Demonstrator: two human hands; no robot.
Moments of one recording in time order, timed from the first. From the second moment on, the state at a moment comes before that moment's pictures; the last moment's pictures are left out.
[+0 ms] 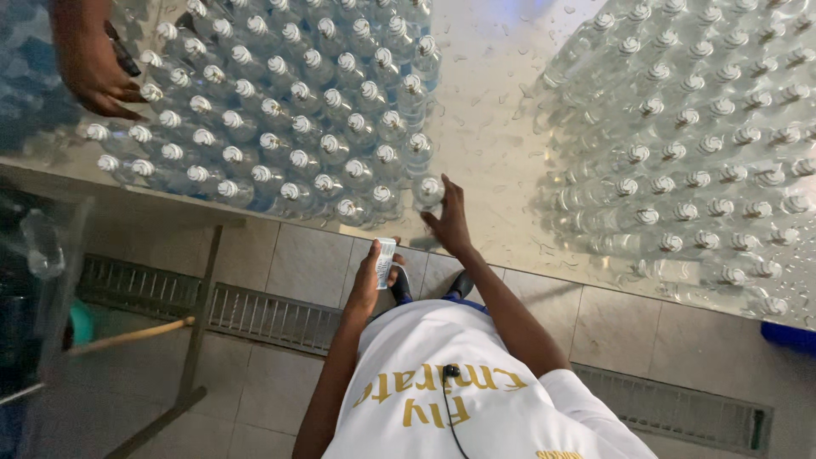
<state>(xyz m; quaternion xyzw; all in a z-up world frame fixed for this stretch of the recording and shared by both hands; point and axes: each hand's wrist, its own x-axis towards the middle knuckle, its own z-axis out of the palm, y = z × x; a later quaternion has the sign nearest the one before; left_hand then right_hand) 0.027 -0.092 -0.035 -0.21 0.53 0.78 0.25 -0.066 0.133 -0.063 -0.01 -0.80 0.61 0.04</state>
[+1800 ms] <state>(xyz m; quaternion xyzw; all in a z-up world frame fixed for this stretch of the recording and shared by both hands) -0.001 -0.017 -0.009 -0.15 0.42 0.79 0.41 0.005 0.192 -0.036 -0.22 -0.77 0.51 0.32</state>
